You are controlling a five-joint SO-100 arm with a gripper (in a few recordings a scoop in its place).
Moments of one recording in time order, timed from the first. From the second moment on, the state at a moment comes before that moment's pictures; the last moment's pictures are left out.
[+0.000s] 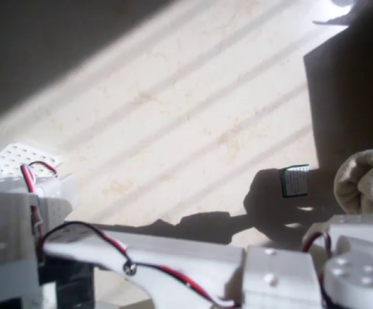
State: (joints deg) arm 17.1 62.1 41.0 75.7 -14.5
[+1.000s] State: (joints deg) arm 21.8 44.8 41.0 75.6 -17.1
